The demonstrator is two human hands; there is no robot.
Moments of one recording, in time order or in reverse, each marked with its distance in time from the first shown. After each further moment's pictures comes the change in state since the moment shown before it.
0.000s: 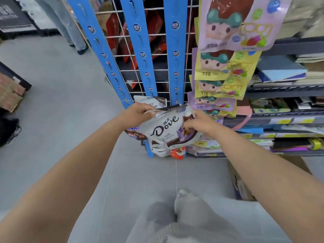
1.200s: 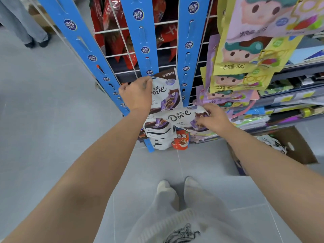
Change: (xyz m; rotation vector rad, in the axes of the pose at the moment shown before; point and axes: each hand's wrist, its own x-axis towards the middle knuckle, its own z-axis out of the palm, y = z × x) left_hand 0.110 -0.034 -0.010 0.084 0.798 -0.062; right_hand 0.055 0.019 0.021 -0.222 0.421 0.085
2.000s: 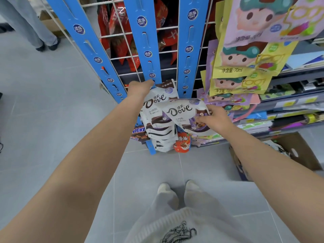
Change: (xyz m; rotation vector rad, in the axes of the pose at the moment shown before) left_hand 0.026 0.014 -0.018 -0.413 -0.470 -0.686; right_hand -0.012 -0.014 -0.014 0.229 -0.059 0.107
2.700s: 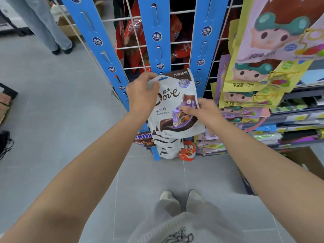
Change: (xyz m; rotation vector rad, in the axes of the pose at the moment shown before) left_hand -0.025 0.004 -0.022 0.217 0.222 0.626; right_hand 0.010 -0.067 0.022 0.234 -0.098 -0.107
